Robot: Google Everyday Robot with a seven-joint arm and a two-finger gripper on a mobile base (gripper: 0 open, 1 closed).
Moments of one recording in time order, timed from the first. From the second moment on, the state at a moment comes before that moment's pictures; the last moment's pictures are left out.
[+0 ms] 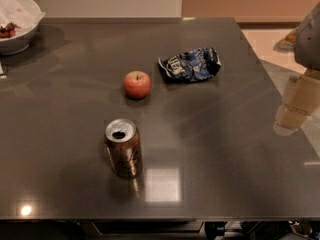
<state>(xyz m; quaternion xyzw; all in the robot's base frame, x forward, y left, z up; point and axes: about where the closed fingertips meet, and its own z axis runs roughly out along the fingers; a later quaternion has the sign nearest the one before) 0.438 -0.217 0.976 -0.60 0.78 -0.03 0.16</state>
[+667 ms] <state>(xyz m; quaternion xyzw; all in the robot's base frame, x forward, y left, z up) 0.454 -0.210 0.973 -0.60 0.78 -0.02 0.17</state>
